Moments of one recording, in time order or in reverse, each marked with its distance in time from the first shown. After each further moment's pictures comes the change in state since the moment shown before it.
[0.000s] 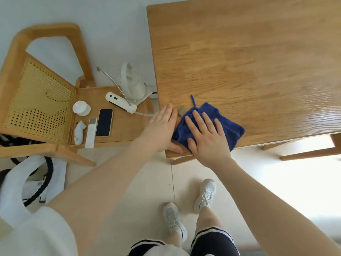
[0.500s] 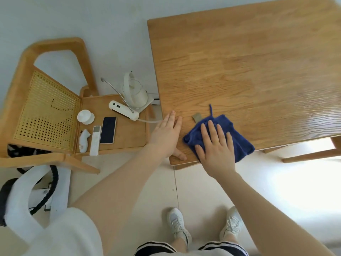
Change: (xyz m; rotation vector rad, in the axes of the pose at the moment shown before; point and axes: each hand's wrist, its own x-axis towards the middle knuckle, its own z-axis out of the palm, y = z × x) left_hand 0.001 0.009 -0.011 0.021 -0.046 -0.052; right_hand -0.015 -0.001 0.001 0.006 0.001 0.225
